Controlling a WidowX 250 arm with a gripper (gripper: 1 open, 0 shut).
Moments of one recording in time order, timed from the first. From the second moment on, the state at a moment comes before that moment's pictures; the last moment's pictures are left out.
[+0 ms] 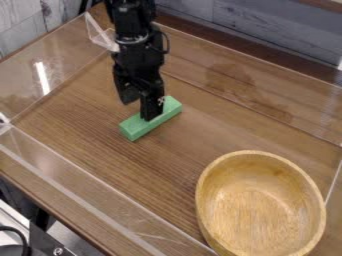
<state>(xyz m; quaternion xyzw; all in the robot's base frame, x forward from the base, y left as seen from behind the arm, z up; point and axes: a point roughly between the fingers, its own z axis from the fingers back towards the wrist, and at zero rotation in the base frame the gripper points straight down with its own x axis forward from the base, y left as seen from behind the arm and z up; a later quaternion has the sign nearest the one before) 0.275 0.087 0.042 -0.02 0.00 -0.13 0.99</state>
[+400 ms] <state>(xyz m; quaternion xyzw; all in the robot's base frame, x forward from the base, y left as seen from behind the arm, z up) 0.274 0.086 0.024 -0.03 0.00 -0.14 0.99</state>
